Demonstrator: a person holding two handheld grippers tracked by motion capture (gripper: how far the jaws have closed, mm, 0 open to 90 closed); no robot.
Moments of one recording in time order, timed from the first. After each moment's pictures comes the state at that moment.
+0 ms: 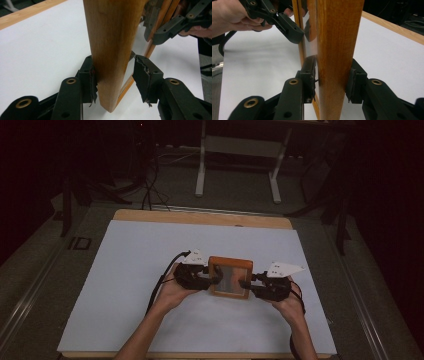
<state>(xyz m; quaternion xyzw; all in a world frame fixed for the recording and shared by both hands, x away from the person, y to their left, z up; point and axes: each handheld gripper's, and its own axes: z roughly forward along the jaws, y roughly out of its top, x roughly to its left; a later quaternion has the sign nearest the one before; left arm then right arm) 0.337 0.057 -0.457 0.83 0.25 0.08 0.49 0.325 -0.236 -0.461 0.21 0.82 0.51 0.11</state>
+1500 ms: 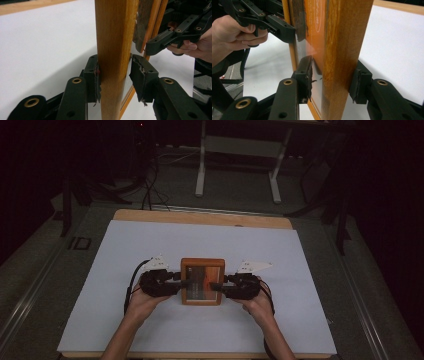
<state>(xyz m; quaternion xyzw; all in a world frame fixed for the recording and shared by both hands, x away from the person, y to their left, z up) 0.308 0.135 -0.468 0.79 0.33 0.06 0.51 0.332 -0.162 -0.480 0.25 0.81 0.54 0.02</state>
